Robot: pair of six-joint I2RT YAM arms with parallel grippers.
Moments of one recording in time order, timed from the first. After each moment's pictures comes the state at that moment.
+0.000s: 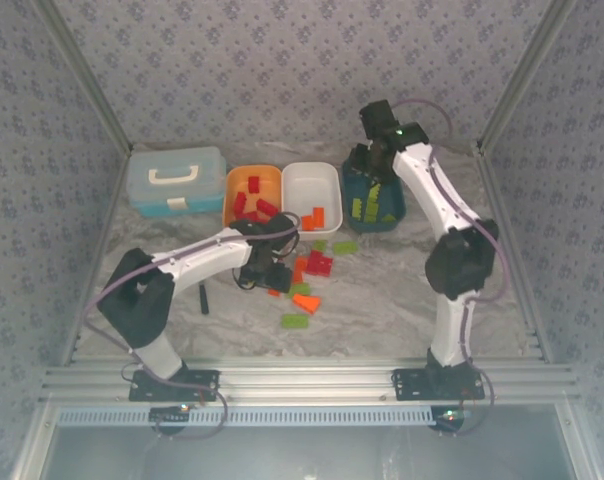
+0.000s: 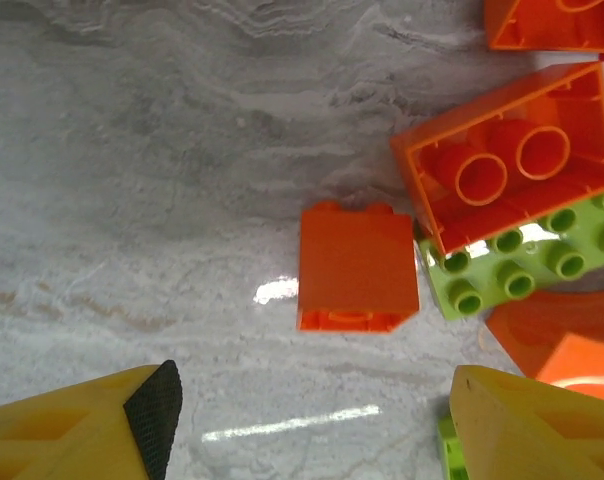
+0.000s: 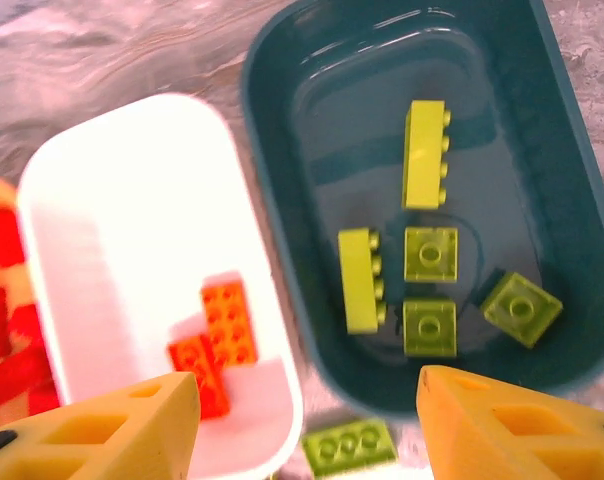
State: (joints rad) left arm -0.77 1.70 1.17 -0.93 -0.03 -0.51; right arm 0.35 1.93 1.99 -1.09 0.05 0.59
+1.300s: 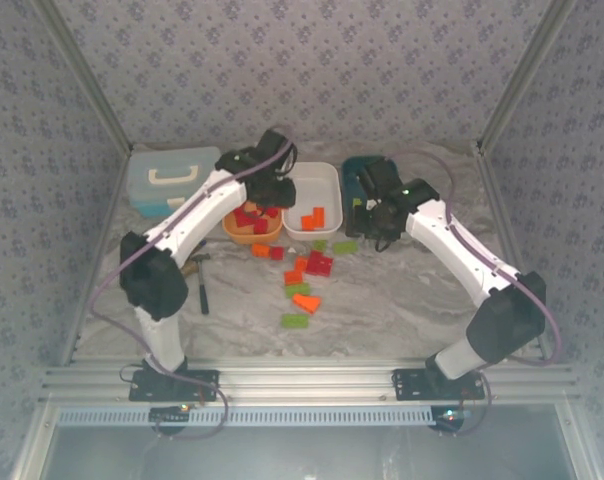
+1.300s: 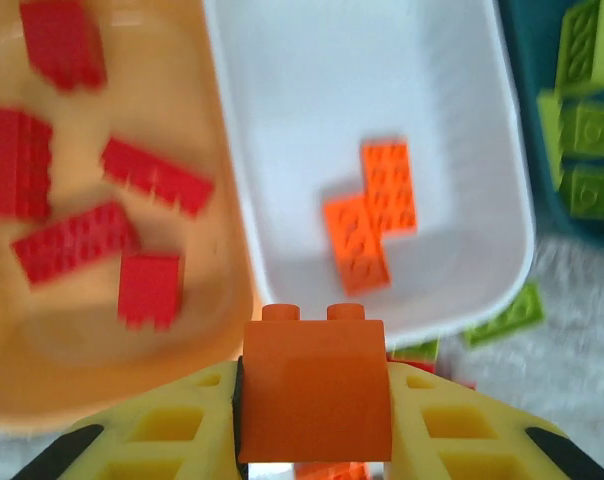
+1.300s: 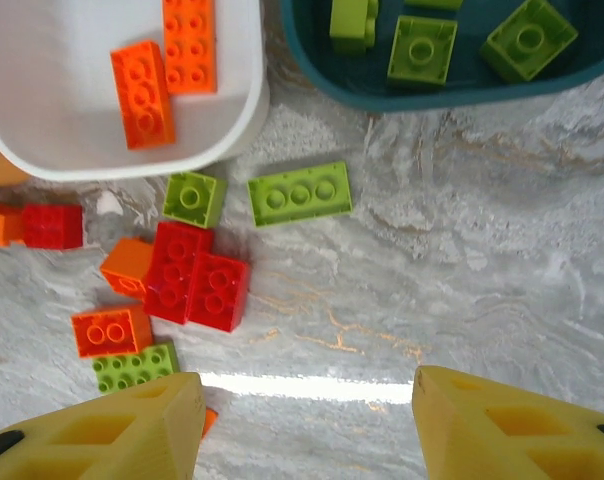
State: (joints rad) left arm -0.61 1.93 1.90 -1.01 -0.06 -0.46; right arm 0.51 1.52 1.40 -1.05 0.03 0.53
